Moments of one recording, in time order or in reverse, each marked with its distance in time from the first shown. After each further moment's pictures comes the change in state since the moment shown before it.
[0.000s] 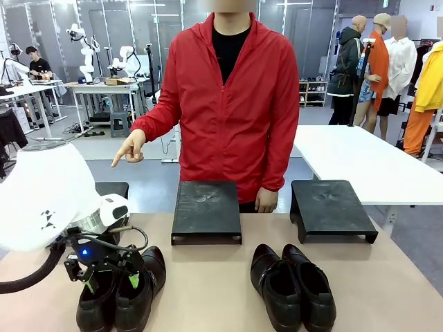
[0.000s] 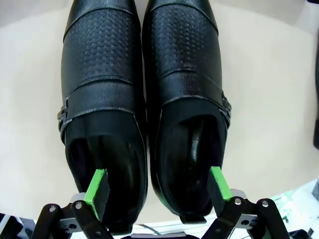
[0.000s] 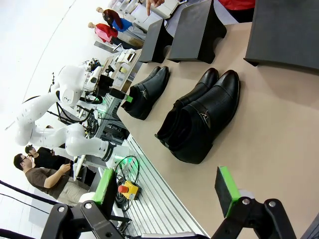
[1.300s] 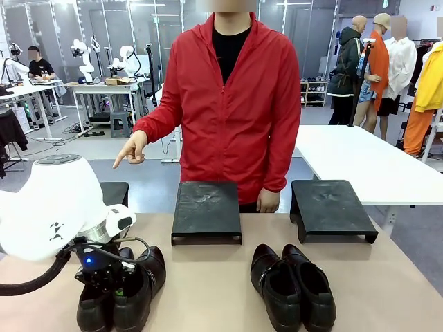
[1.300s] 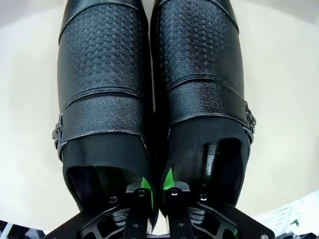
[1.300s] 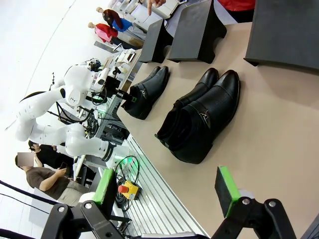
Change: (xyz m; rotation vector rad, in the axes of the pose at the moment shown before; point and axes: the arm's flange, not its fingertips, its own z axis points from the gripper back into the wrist) left arm 0.005 0.003 -0.024 0.039 0.017 -0.026; right arm 0.000 0.000 0.000 0.000 0.000 0.000
